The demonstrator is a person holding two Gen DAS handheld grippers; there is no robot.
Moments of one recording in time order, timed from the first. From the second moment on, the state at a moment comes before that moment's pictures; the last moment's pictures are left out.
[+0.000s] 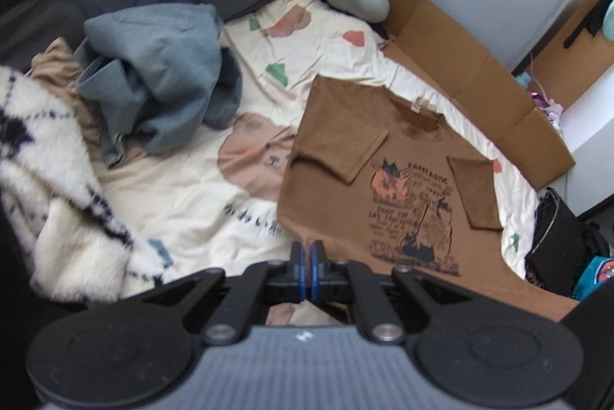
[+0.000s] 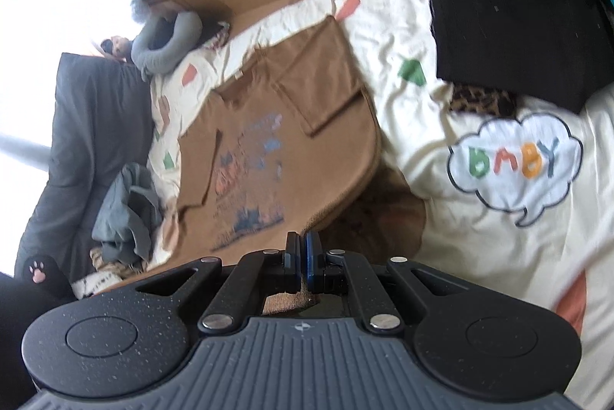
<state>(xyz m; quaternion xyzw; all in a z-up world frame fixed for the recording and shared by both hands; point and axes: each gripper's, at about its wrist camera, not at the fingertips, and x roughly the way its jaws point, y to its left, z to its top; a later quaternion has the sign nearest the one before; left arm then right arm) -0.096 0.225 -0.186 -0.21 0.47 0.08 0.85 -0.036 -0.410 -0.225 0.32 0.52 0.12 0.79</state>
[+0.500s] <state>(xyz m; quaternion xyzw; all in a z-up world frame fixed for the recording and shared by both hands) -0.053 0.237 -0.160 -0.22 0.45 0.09 0.86 0.028 -0.405 -0.195 0.32 0.48 0.14 0.81</state>
